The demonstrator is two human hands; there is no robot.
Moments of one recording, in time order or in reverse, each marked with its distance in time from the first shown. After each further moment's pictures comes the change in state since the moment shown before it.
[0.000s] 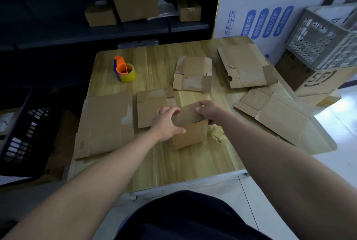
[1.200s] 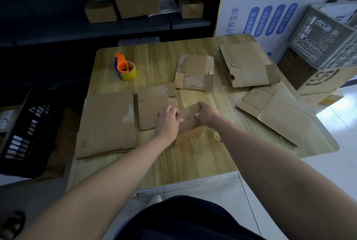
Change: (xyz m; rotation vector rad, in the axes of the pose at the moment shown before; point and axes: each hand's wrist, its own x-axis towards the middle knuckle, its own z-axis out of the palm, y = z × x) left_hand -0.008 0.015 0.009 0.110 0.324 0.058; right_hand 0.011 0.005 0.021 -0.191 0.051 -0.011
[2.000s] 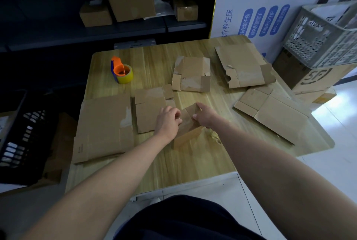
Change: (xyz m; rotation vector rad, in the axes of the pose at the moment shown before) left_hand 0.013 -0.003 0.005 -0.123 -0.072 0.000; right_hand -0.010 -0.004 -0.007 -0.015 -0.010 -0.036
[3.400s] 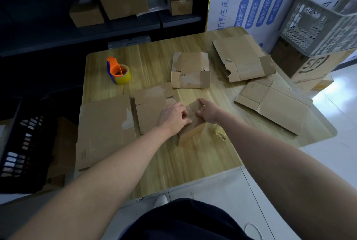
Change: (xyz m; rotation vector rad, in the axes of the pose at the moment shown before) left_hand 0.020 -0.001 -0.013 0.098 -0.175 0.200; right_hand -0.002 -0.005 -0.007 0.028 -0.018 0.003
